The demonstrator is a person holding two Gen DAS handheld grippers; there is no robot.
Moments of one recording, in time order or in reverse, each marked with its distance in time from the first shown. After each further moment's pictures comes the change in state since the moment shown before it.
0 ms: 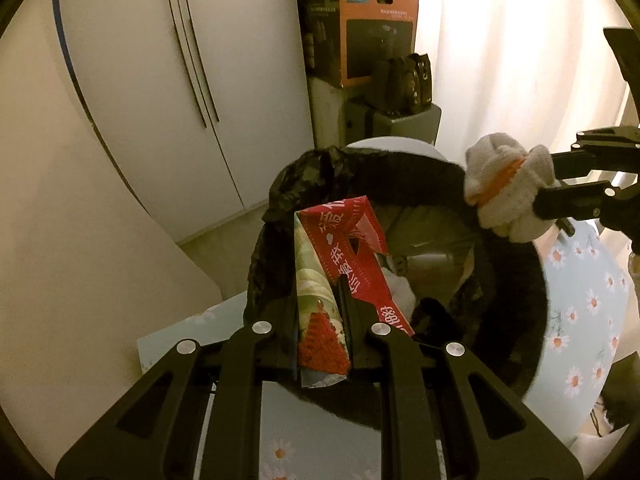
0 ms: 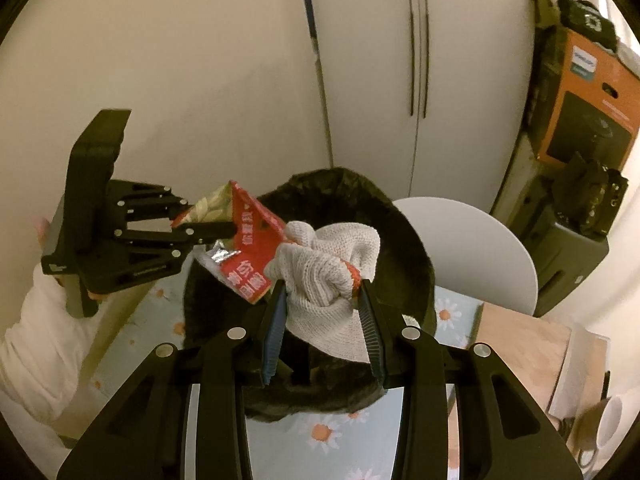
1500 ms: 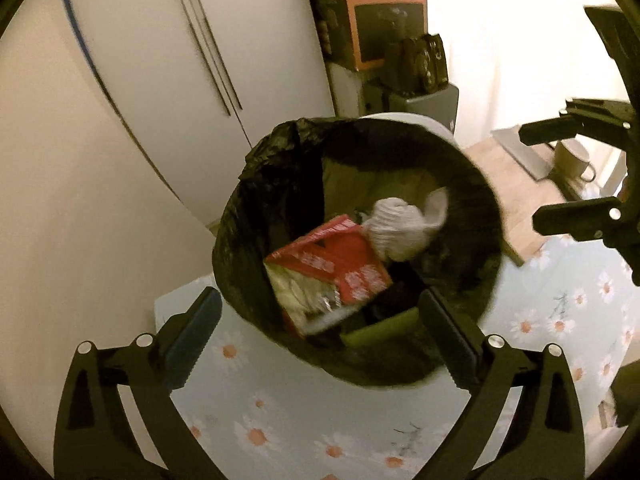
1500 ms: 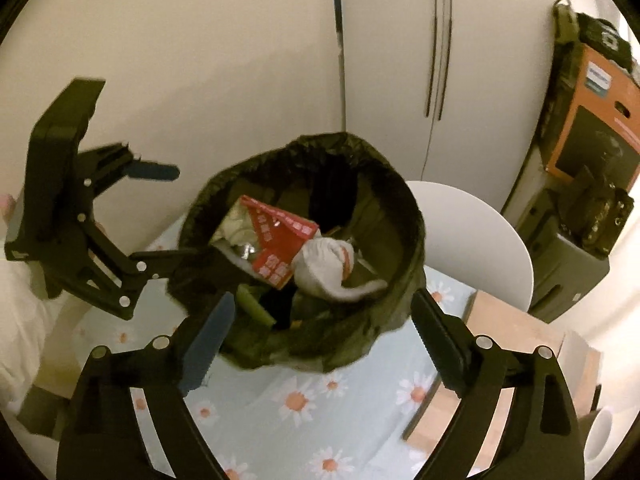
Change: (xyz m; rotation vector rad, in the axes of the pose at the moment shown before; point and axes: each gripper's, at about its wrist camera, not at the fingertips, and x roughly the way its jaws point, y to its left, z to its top) left arm -0.051 -0.061 -0.003 -0.009 0.050 0.157; right arm -0.033 -0.010 -0.055 -0.104 -0.020 0.034
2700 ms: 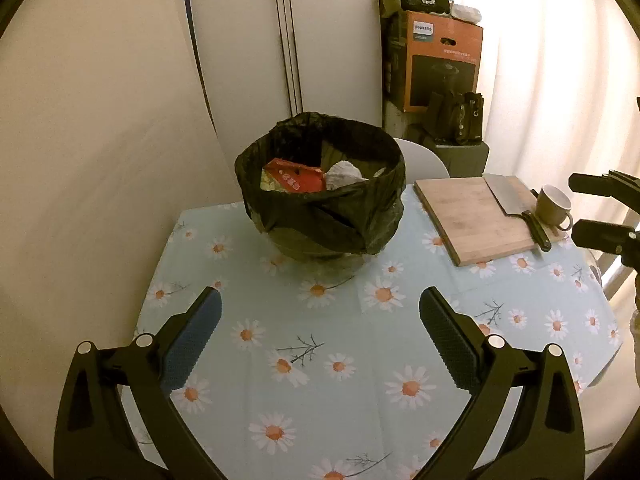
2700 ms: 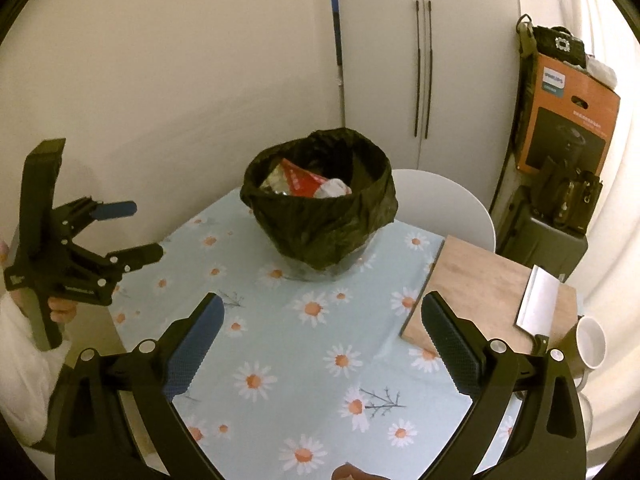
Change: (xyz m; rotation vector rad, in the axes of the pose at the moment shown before) left arm -0.135 -0.120 -0.122 -0.311 -0.127 0.159; right arm -0.134 0.007 -0.132 0.004 -0.125 0.004
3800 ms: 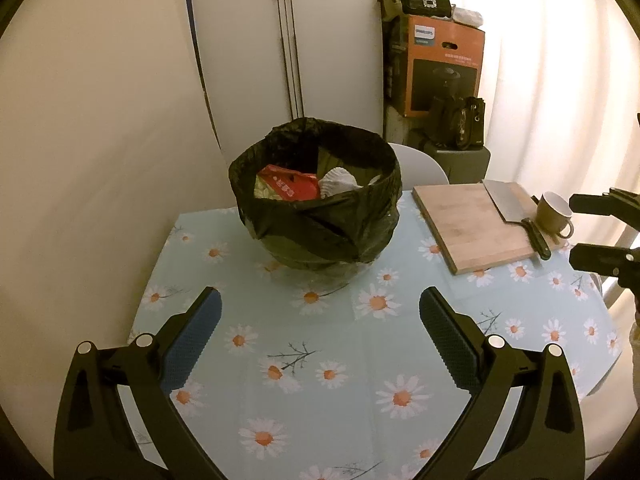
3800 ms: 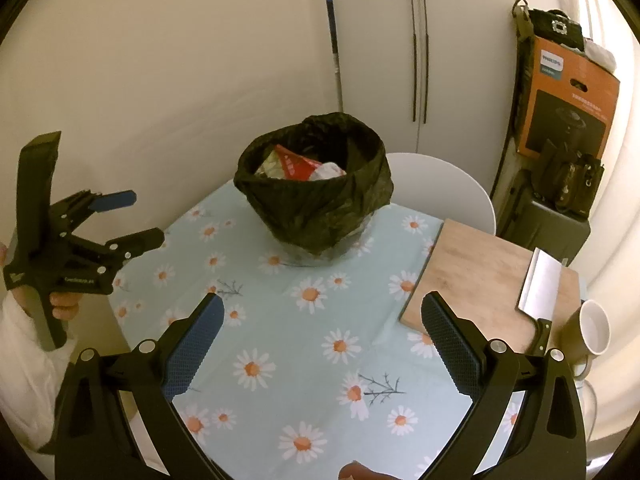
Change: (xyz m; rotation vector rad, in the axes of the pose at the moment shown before) left arm 0.005 -0.008 0.007 -0.015 -0.006 0.000; right arm 0.002 -0.011 -0.008 0.022 0.049 0.010
